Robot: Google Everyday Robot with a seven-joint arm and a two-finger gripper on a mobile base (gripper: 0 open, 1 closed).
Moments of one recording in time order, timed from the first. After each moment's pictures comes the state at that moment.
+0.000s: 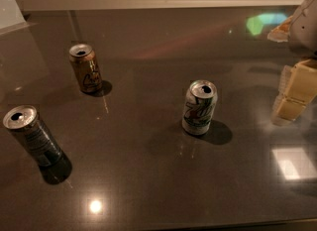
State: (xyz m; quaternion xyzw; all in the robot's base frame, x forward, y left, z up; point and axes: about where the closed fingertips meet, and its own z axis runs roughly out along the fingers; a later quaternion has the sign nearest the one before) arm 0.438 -0.217 0.976 -0.60 0.78 -0.03 0.16
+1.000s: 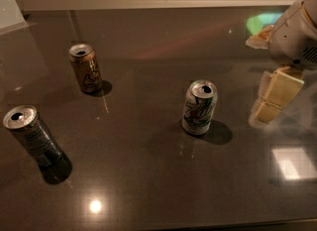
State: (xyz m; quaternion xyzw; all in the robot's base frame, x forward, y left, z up) arm 0.450 -0.184 0.957 -0.62 0.76 0.02 0.21
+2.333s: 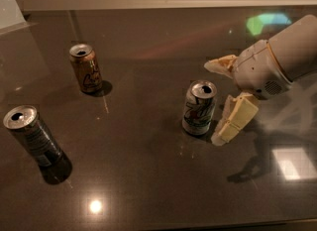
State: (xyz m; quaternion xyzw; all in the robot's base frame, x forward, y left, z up) arm 0.449 -0.114 0.906 -0.64 0.68 0.18 0.30
